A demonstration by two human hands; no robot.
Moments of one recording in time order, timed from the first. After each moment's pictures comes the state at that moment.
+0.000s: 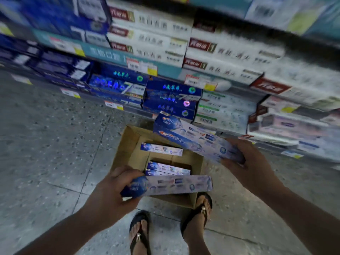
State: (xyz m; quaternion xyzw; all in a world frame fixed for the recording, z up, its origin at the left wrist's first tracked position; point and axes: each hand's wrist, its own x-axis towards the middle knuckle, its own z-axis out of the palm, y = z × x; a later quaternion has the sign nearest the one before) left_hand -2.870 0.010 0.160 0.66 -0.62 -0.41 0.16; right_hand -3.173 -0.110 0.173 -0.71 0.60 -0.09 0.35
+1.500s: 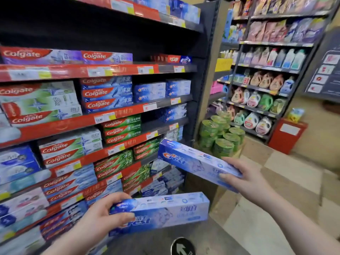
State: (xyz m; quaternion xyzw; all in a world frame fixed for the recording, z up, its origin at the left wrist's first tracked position) left_hand -3.517 0.110 0.699 0.30 -0.73 -0.60 0.14; right_hand -3.796 0.315 0.747 -0.42 0.82 -0.38 0.08
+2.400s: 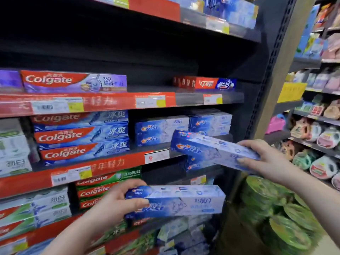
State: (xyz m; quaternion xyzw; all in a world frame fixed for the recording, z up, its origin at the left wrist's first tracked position) left_hand -3.811 -0.120 0.735 0.36 -0.71 -0.54 0.26; right_hand -4.137 0.009 0.817 -0.60 0.76 -0.26 -0.02
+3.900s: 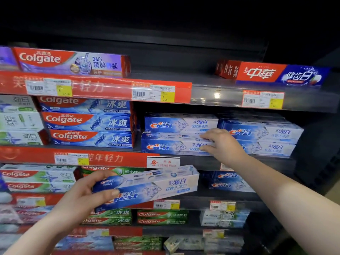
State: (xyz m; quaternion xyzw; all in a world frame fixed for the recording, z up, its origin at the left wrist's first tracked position) left_hand -3.864 -0.132 0.736 0.51 -0.55 -0.48 0.45; right_hand -4.187 -0.249 0.769 -0.77 0.61 -0.20 0.02
